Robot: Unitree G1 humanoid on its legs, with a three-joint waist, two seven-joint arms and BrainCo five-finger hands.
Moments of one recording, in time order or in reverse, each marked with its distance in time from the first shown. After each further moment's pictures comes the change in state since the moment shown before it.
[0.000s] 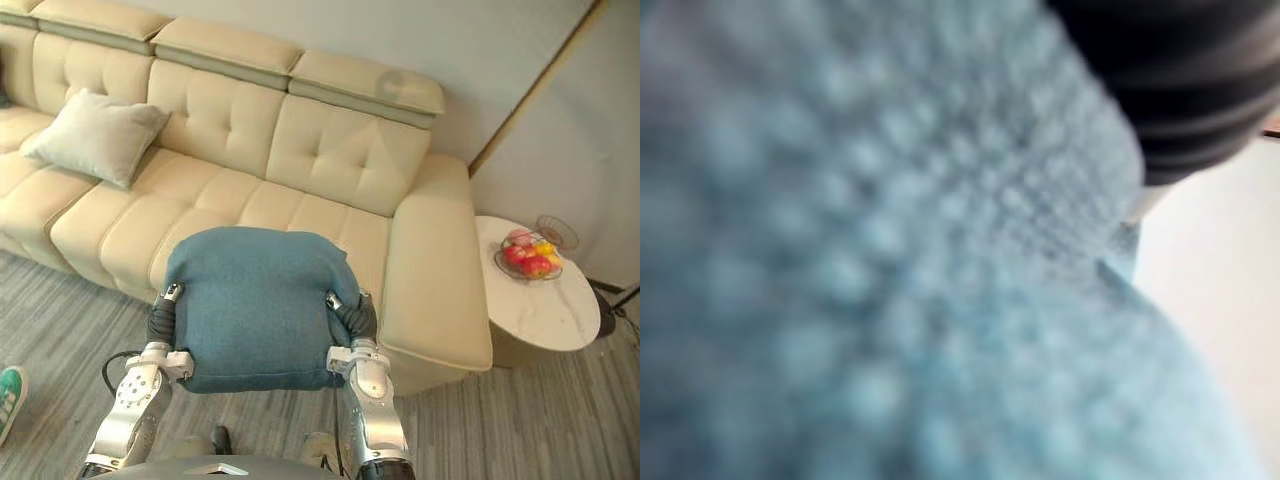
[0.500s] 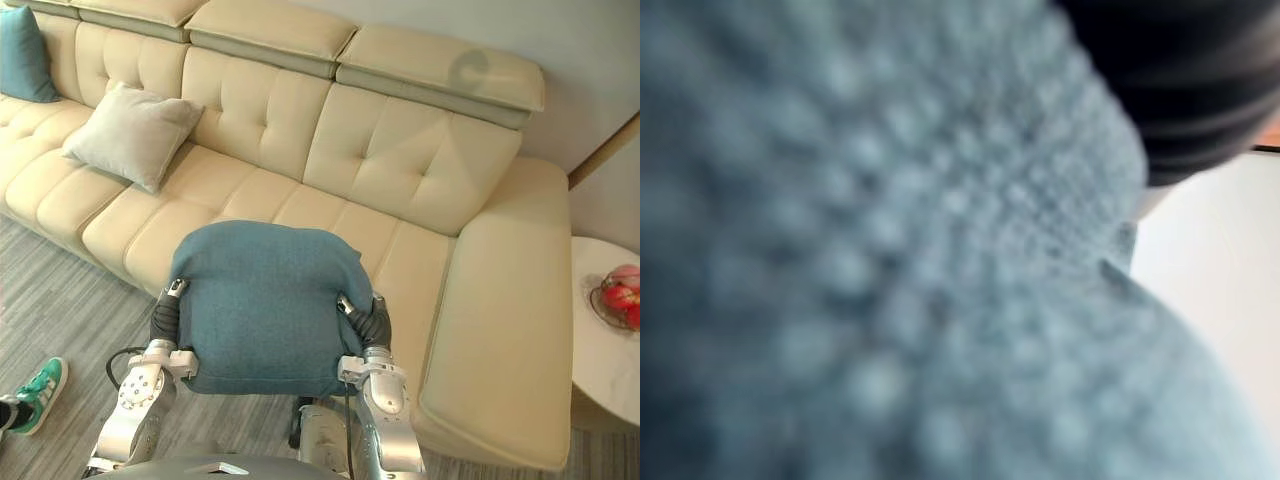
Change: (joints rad) left arm 0.059 -0.054 -0.018 -0.101 0.020 0.000 -0.025; right arm 0.164 -0.061 0.007 -0.251 0.015 0.001 0.012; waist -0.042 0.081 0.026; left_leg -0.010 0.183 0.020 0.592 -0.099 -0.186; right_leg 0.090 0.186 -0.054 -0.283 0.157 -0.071
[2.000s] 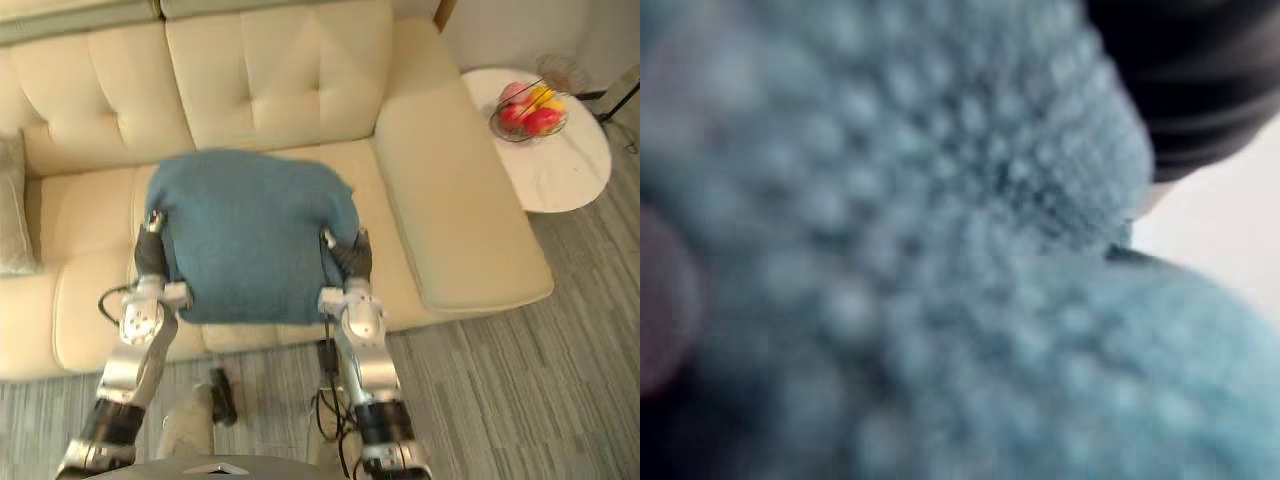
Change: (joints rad) left arm -0.482 0.054 0.097 0.086 0.022 -0.007 0.186; right arm -0.527 0.023 0.038 0.201 0.020 -0.001 -0.162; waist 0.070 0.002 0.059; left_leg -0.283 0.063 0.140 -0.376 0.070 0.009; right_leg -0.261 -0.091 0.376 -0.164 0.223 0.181
